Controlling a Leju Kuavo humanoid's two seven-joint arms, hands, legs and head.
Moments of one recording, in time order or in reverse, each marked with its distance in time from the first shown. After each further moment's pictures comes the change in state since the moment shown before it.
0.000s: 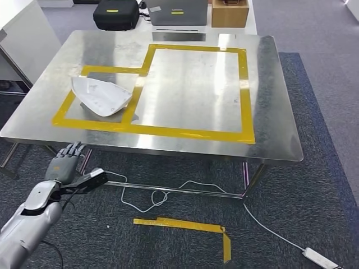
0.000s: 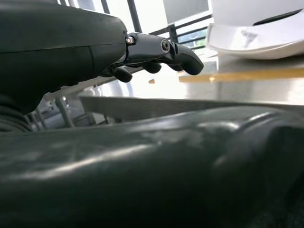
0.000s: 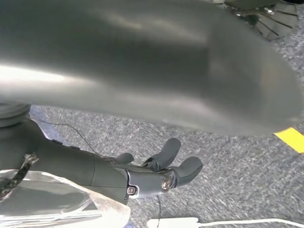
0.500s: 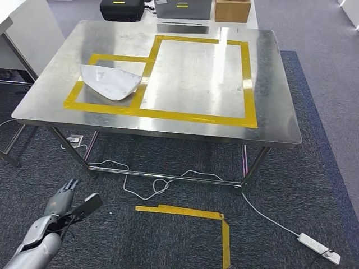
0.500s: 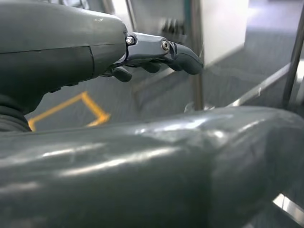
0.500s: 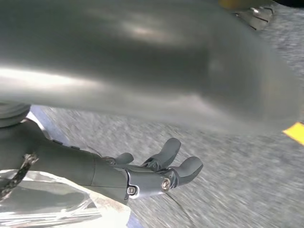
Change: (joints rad) left arm 0.251 -0.056 0.139 -0.014 0.167 -0.034 -0.014; right arm 0.030 0.001 -0.009 0.010 -0.061 -0.039 -0.002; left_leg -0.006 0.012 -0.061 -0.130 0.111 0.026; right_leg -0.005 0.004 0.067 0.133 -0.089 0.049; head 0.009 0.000
